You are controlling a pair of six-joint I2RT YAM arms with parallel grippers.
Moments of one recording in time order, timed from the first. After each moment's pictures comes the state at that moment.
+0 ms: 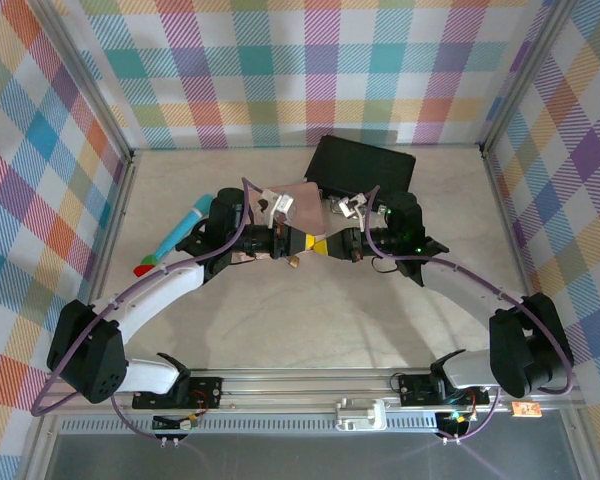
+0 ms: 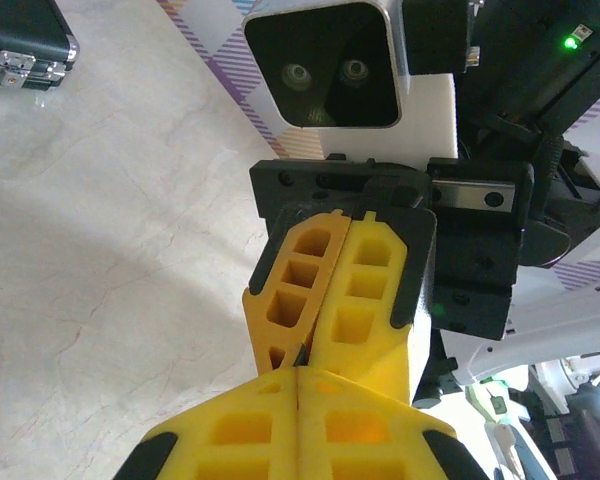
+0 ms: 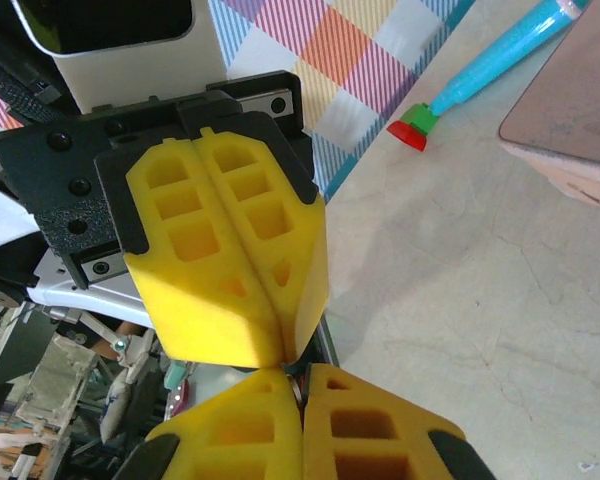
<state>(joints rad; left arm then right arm) -0.55 1.34 0.95 0.00 0.83 -0.53 0.45 1.34 0.80 0.22 -1.09 0.65</state>
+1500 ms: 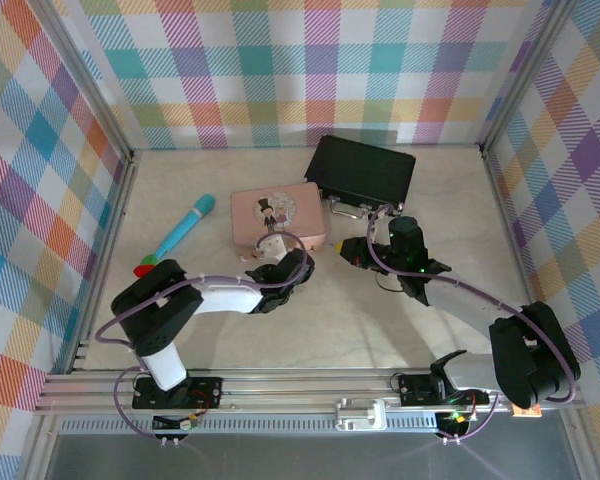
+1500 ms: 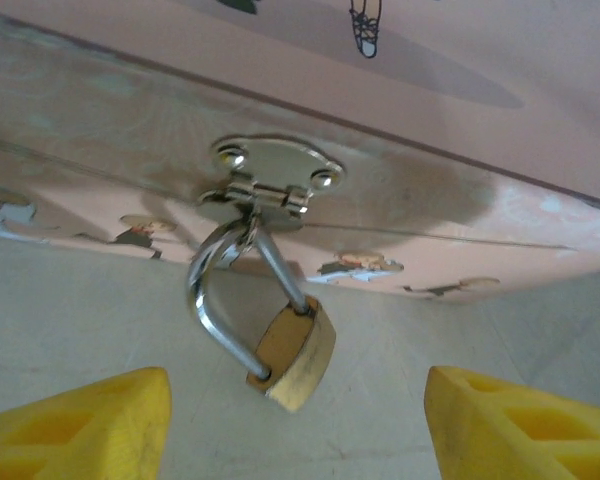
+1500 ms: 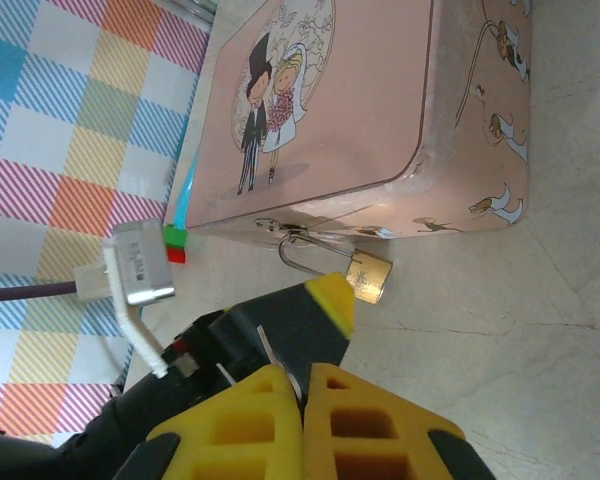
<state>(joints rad) -0.89 1.74 0.82 0.11 -0.57 -1.03 0.45 1.28 0.59 0.21 -0.51 0.77</state>
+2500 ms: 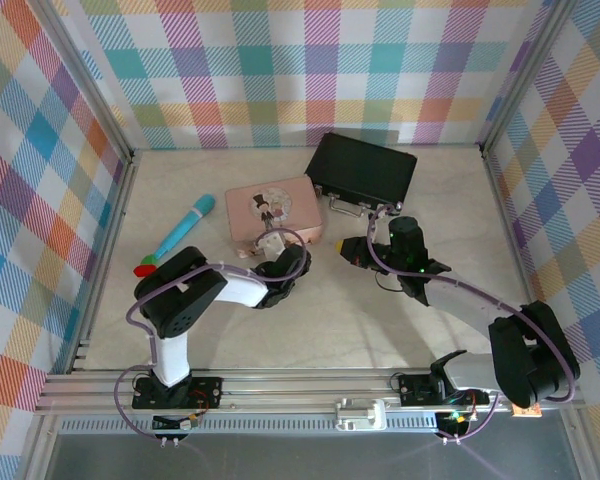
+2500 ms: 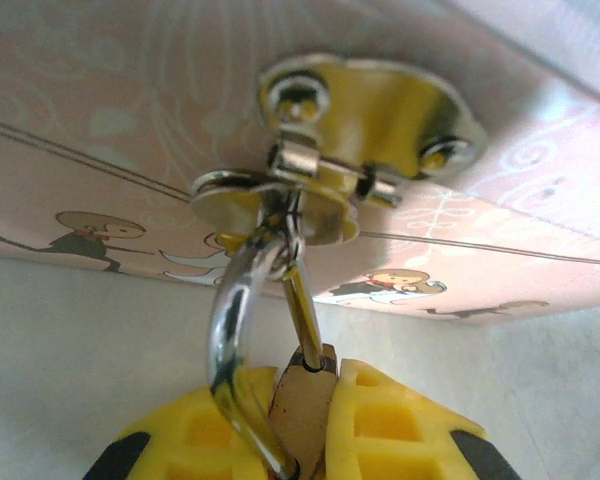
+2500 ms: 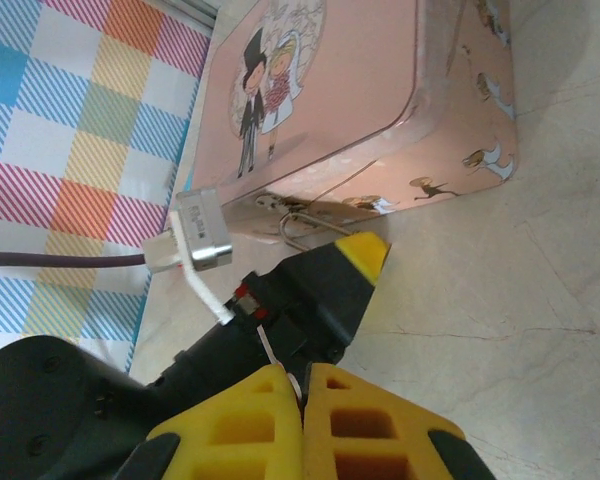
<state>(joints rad) -0.80 1.85 0.78 0.34 -0.50 -1.06 0.45 1.30 0.58 0.24 -0.51 0.78</state>
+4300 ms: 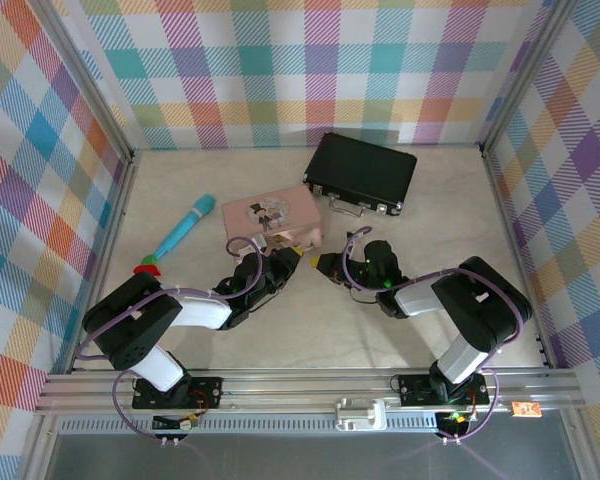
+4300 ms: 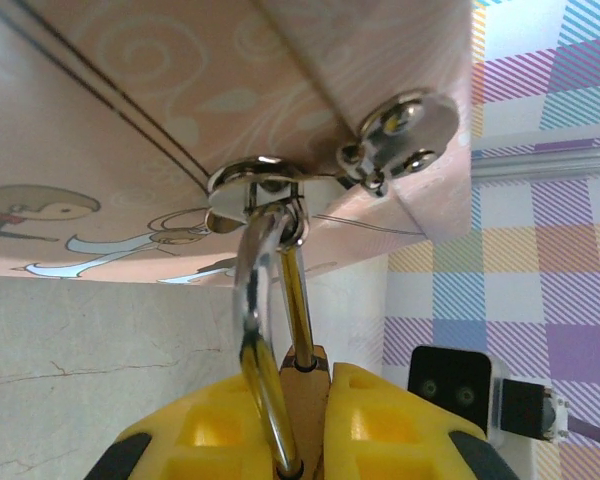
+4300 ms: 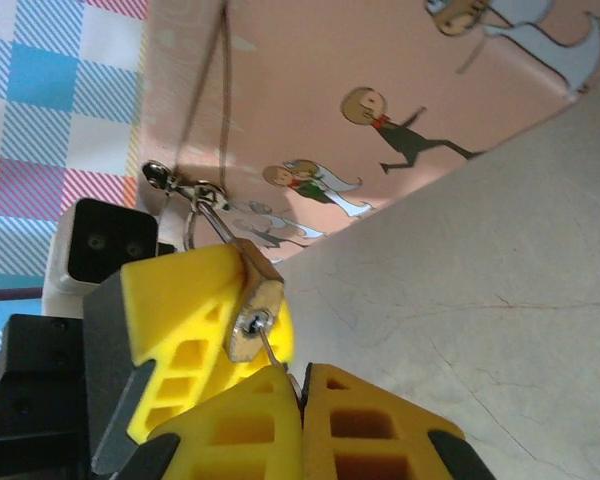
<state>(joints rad) -0.76 1.57 0.48 0.78 -0.10 -1.39 0.62 1.64 0.47 0.88 -0.48 1.12</state>
